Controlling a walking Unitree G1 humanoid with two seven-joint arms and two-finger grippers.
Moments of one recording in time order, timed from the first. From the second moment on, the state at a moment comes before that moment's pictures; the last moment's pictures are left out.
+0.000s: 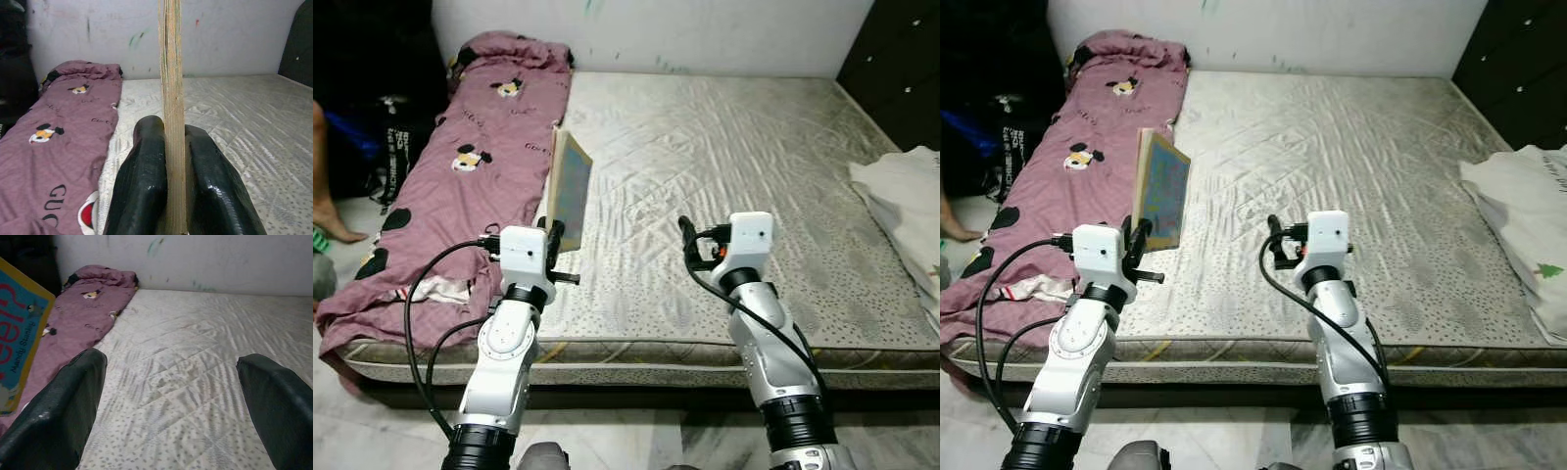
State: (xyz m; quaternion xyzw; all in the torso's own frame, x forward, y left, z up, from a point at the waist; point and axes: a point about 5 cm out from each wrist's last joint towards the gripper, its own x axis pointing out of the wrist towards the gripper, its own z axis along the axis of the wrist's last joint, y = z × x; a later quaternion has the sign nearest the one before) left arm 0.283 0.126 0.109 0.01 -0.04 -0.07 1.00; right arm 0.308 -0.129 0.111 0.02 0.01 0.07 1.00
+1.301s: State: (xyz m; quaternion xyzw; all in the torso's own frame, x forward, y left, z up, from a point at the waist) left arm 0.287 0.132 0.111 0.02 -0.04 -0.06 1.00; right arm 0.311 -0.121 0.112 0.00 0.01 0.08 1.00
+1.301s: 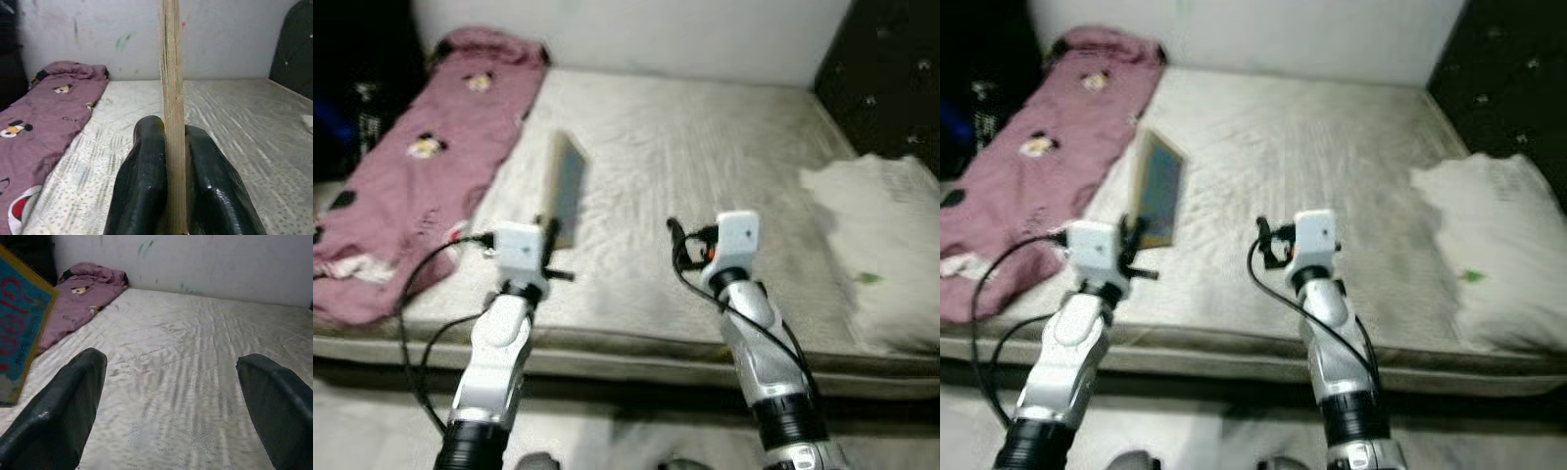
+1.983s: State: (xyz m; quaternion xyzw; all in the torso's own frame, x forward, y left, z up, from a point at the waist) left arm 0.281 0.132 0.103 0.02 -0.04 -0.06 1.00; right arm 0.309 -0.136 0.107 0.00 0.01 0.05 1.00
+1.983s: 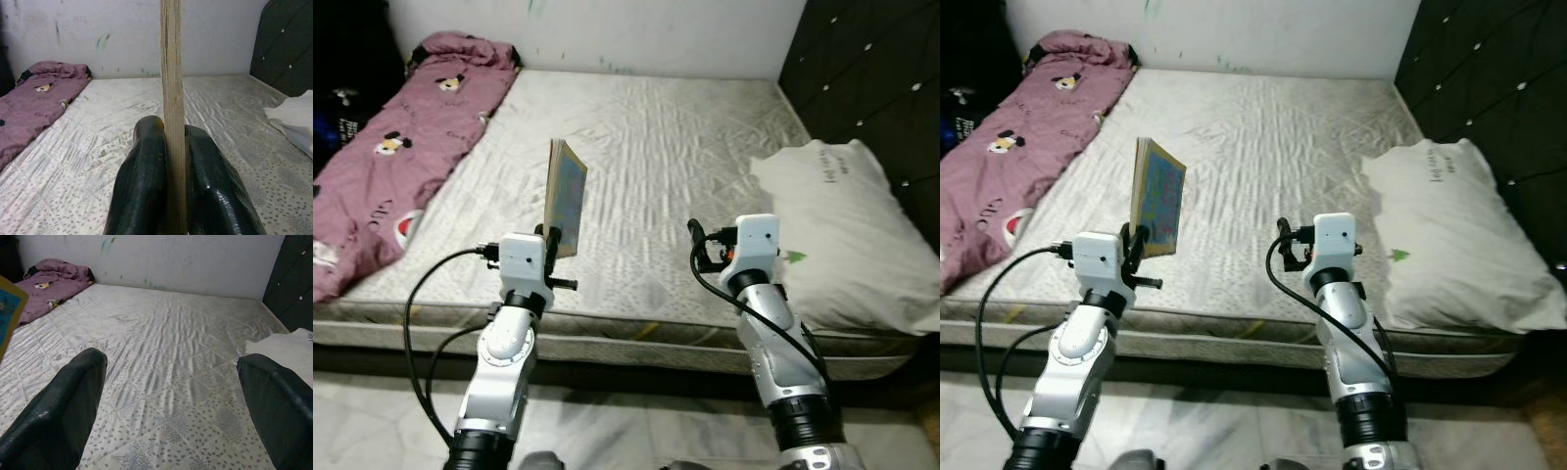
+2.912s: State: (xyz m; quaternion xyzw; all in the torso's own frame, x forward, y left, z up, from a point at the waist) left arm 0.277 0.139 0.098 0.00 -0.02 -0.08 1.00; right arm 0.309 -0.134 0.107 0.00 0.01 0.05 1.00
